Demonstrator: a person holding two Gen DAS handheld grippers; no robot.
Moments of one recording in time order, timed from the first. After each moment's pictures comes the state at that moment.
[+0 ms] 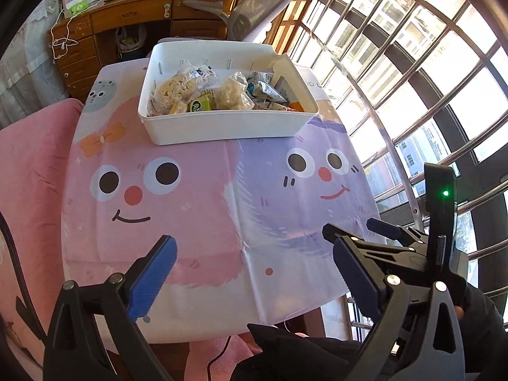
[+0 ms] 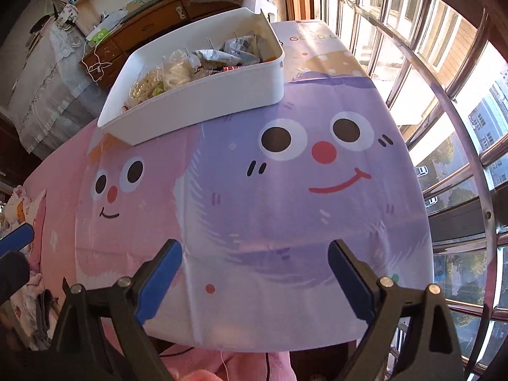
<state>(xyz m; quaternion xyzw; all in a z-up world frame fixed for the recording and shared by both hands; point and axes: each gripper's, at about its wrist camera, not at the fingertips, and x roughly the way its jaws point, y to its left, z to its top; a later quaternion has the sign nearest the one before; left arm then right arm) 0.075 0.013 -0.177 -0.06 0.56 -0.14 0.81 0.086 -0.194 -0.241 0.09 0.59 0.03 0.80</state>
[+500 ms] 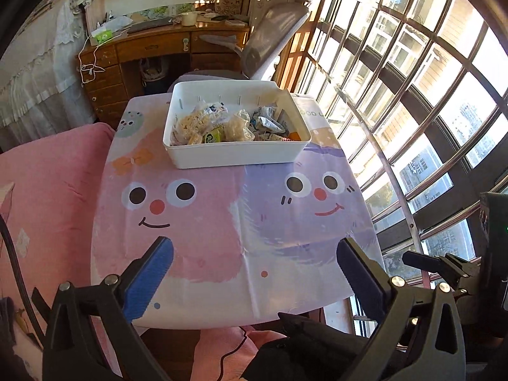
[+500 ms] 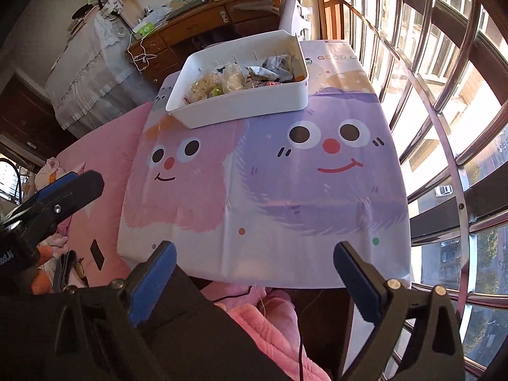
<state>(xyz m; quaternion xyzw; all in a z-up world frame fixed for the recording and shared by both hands) 0.024 -0.005 -0.104 -0.04 0.50 -0.09 0.86 0.017 -0.211 -0.141 0.08 0.58 0.11 0.80</state>
